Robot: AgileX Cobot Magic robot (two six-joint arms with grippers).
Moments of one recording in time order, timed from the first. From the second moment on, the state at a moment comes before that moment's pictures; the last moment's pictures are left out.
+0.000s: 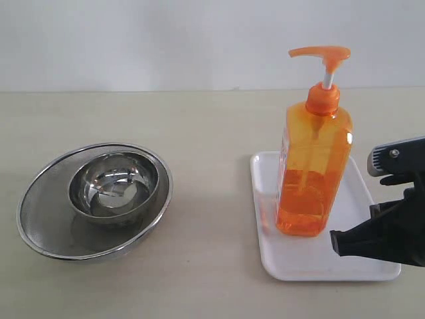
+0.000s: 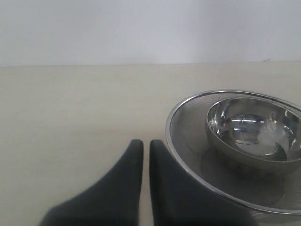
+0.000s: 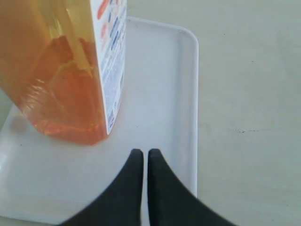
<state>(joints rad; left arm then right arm) -0.05 0.00 0.00 0.20 0.31 -0.18 0.85 1.13 -0.33 1.75 -0.60 -1.36</state>
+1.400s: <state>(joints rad) -0.05 0.00 0.00 0.20 0.31 -0.18 0.85 0.99 -0.01 0.37 -0.85 -0.07</state>
